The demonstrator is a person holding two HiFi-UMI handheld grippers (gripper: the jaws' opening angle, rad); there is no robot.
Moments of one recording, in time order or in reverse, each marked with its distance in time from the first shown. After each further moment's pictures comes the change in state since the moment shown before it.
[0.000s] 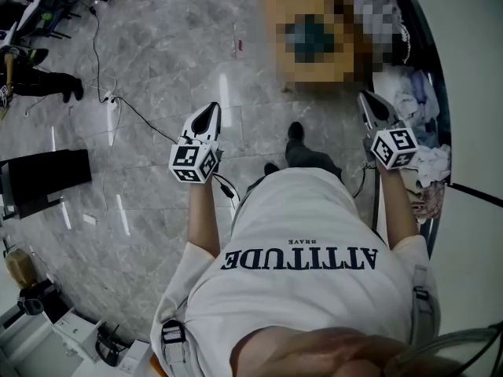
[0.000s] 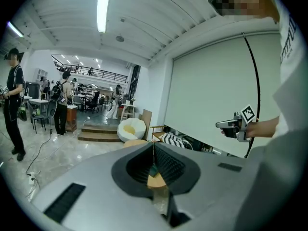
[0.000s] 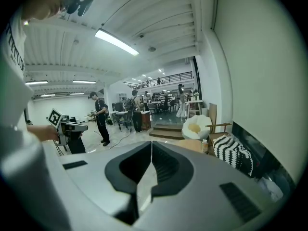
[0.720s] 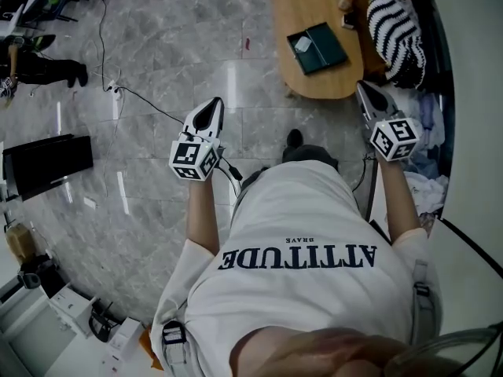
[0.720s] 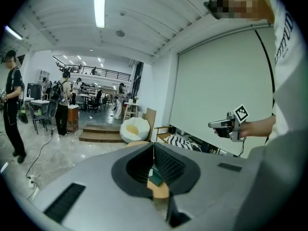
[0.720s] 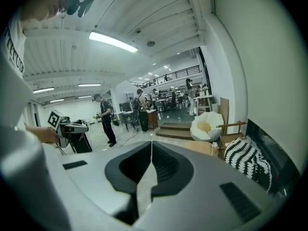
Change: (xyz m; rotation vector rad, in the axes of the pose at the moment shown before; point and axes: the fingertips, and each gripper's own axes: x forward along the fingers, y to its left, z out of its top) left arm 0.140 0.020 0.046 -0.002 0.026 0.055; right arm 0.144 -0.112 0.046 0.024 0.030 0.135
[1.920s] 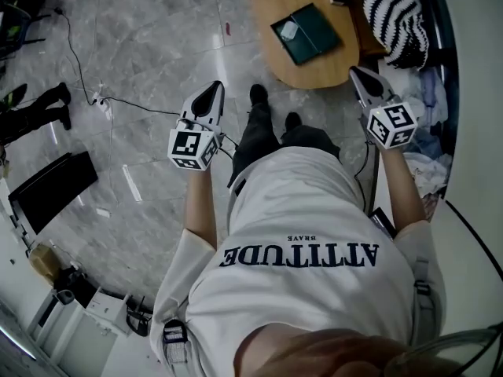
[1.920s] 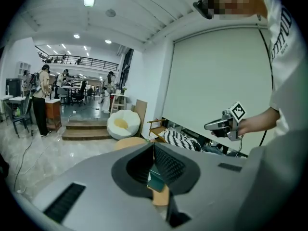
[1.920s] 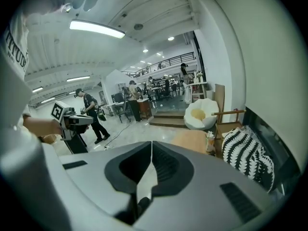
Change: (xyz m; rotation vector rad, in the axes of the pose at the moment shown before) left arm 0.184 0.049 0.020 0.044 0.102 -0.158; right arm 0.115 -0.091 -0.013 0.059 0.148 -0.053
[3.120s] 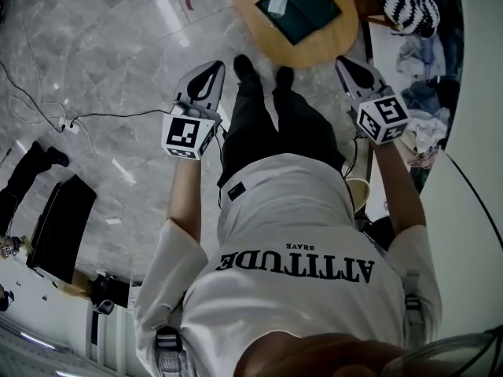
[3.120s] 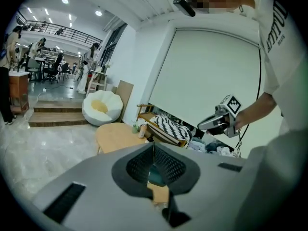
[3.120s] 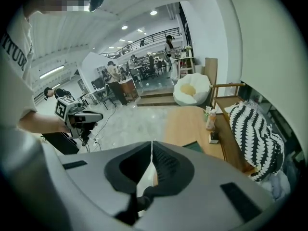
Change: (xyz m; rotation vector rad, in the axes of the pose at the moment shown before) left arm 0.181 0.150 -0.068 -0.013 0.146 -0.354; right arm 0.198 -0.012 -0.037 0.152 0.259 -0.156
